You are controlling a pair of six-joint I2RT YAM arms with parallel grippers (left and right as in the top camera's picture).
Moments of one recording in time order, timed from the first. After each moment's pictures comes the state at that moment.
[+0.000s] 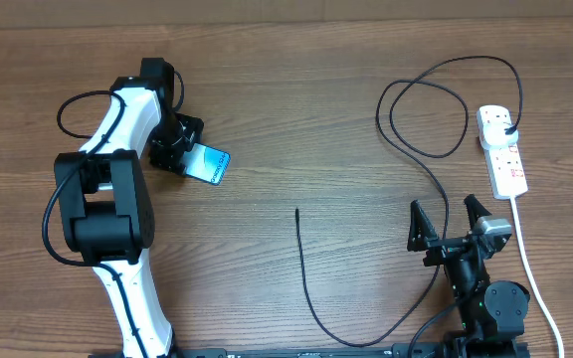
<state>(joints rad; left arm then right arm) 0.01 2.22 1.66 -0.99 0.10 -1.23 0.03 0.01 0.02 -0.03 -0.13 0.17</state>
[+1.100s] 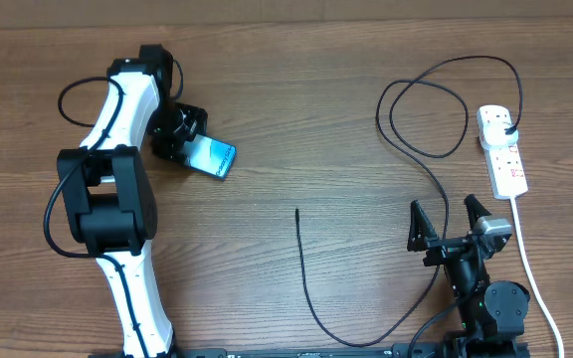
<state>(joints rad) 0.01 2.28 1.86 -1.18 0.20 -1.19 0.03 0.01 0.02 -0.03 -0.13 0.17</state>
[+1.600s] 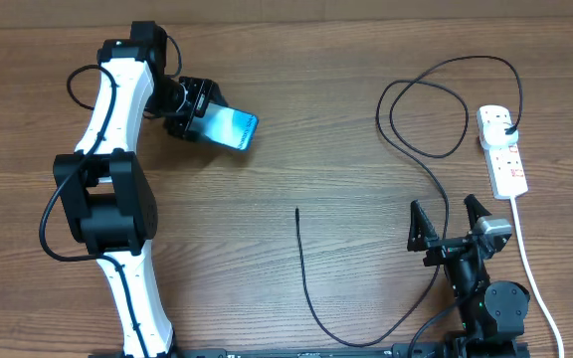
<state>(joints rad) 0.01 2.28 2.01 -1.23 0.60 -1.15 0.03 0.01 0.02 -0.03 -0.13 0.17</state>
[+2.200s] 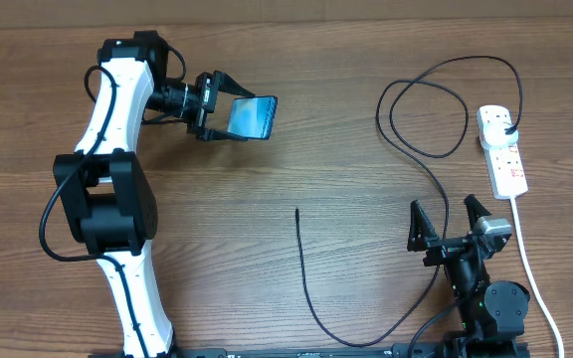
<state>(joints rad) 0.01 2.28 2.01 -1.42 1.14 -1.05 0.03 0.01 0.02 -0.03 -0.13 0.17</state>
